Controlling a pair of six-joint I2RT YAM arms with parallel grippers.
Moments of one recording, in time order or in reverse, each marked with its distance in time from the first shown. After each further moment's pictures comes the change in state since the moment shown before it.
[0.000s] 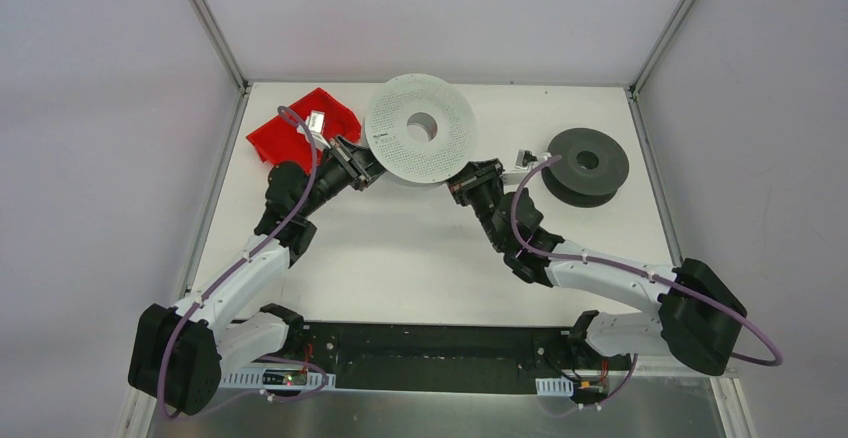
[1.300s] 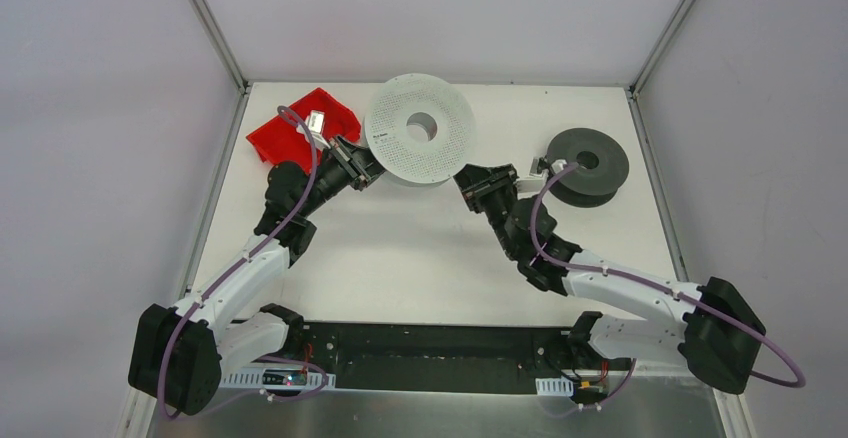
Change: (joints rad) left arm 0.000 0.000 0.000 0.000 0.003 0.006; right arm 0.000 -0.128 -0.053 -0.125 0.044 -0.003
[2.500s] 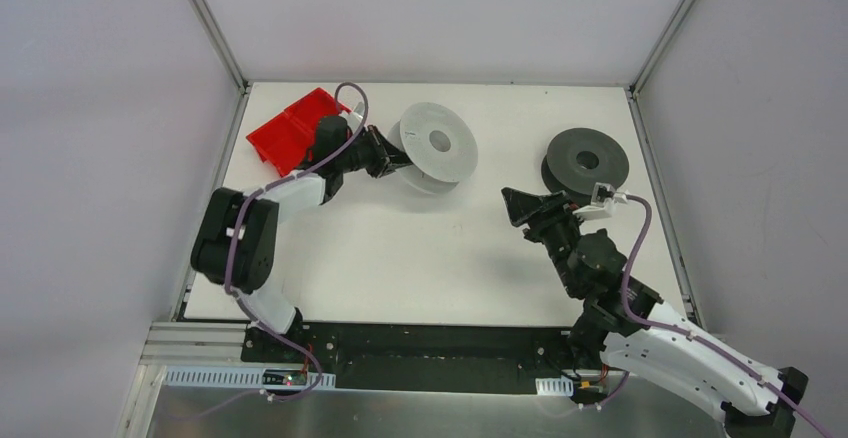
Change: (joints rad) left arm 0.076 0.574 0.300 -0.254 0.177 0.216; right arm 0.000 -0.623 -0.127 -0.568 0.094 -0.324
